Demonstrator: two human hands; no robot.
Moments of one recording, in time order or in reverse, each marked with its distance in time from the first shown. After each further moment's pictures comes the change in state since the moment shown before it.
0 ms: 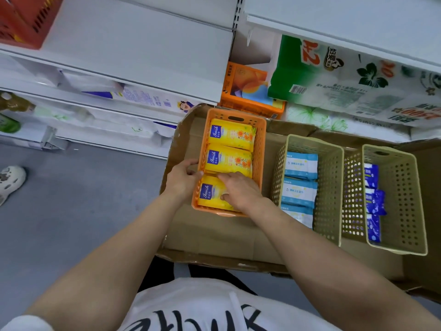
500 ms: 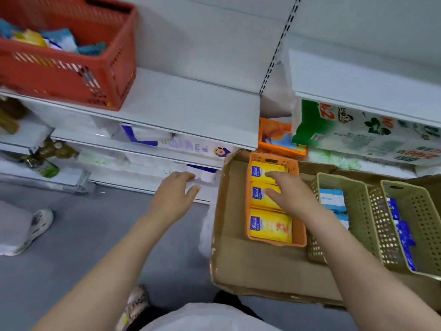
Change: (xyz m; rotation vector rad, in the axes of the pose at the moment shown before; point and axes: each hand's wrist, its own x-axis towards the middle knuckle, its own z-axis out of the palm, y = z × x) left_hand -0.043 0.001 -0.194 0.478 0.171 0.458; right_hand -0.031 -0.067 -0.100 0.084 0.325 0.191
